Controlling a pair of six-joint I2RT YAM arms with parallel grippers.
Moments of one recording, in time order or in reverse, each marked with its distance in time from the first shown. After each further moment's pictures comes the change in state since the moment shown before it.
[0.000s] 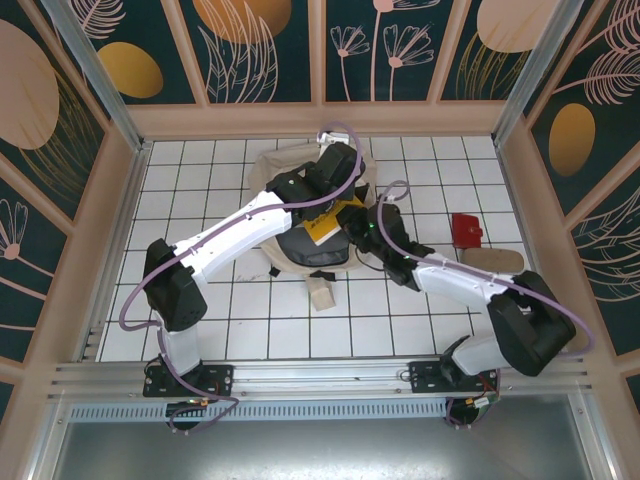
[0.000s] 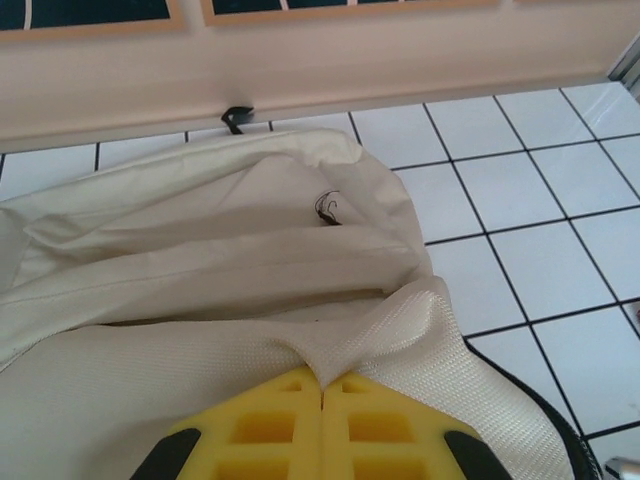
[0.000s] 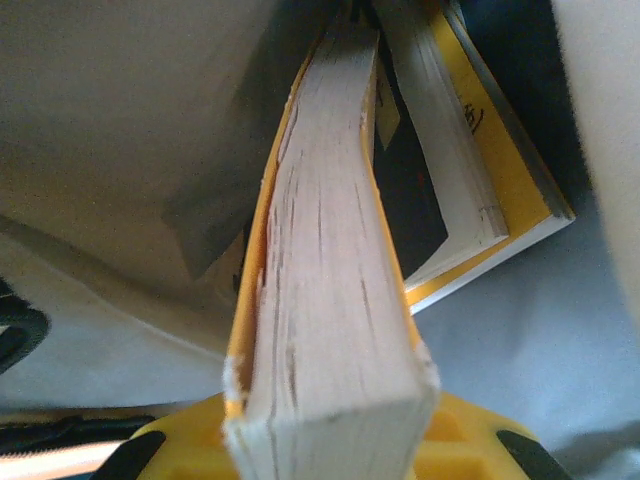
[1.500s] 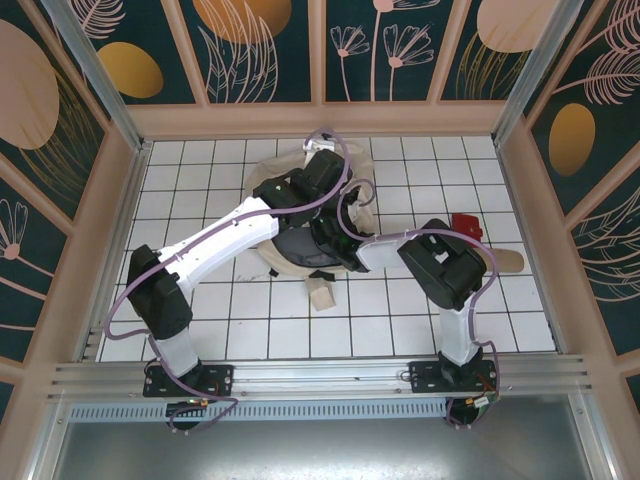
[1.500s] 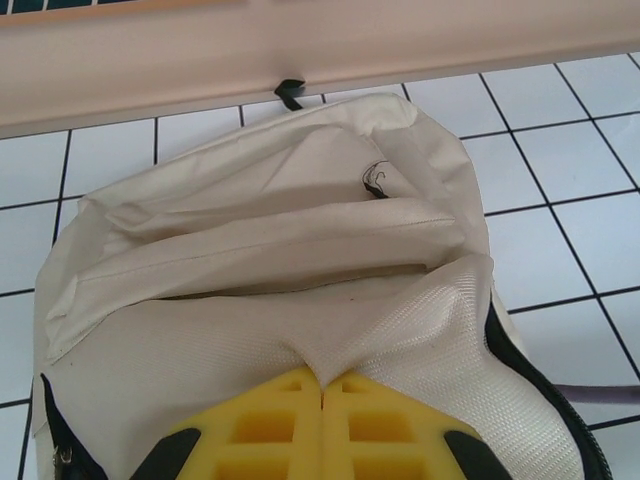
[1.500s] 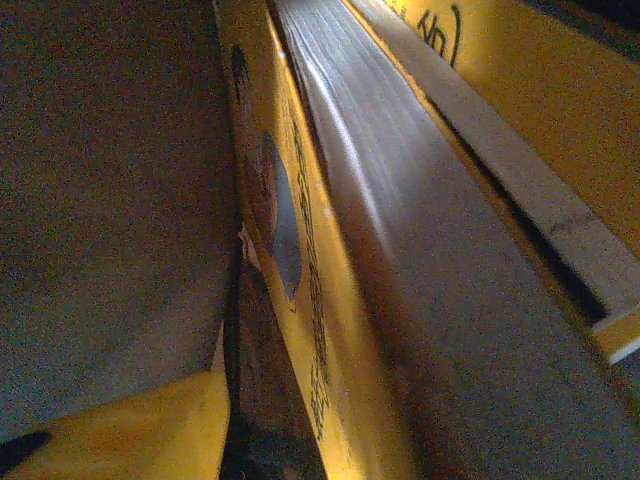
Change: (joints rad) left arm 0.016 -0.101 -0.135 -0.011 -0.037 0.013; right arm 0.071 0.543 0.286 0.223 0.150 0.335
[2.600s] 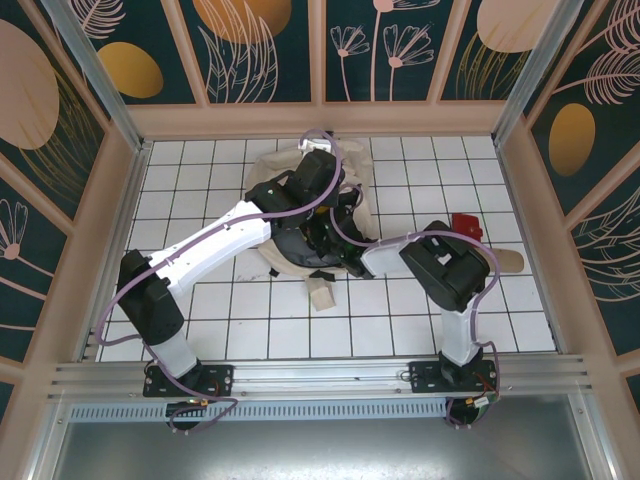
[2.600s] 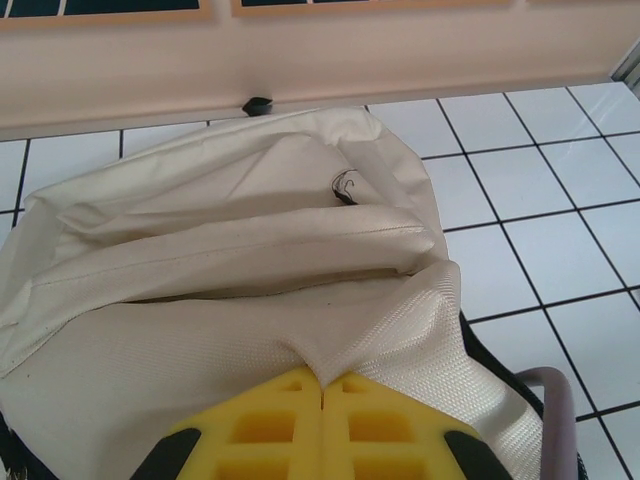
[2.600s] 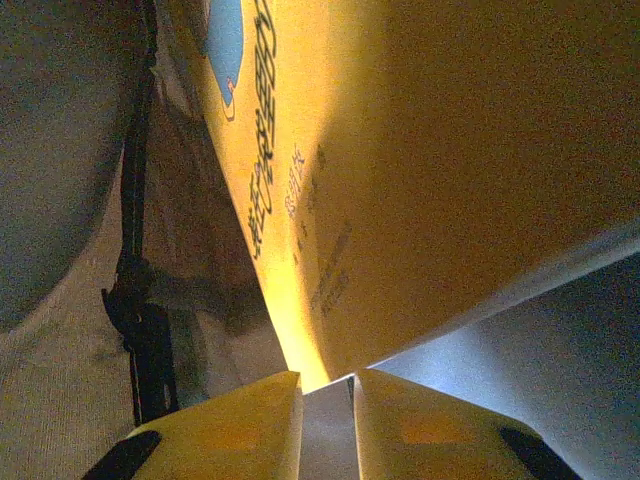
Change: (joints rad) left arm 0.010 -0.050 -0.067 0.095 0.064 -0.001; right arm -0.007 -0.011 -0.069 0.043 -0.278 -0.105
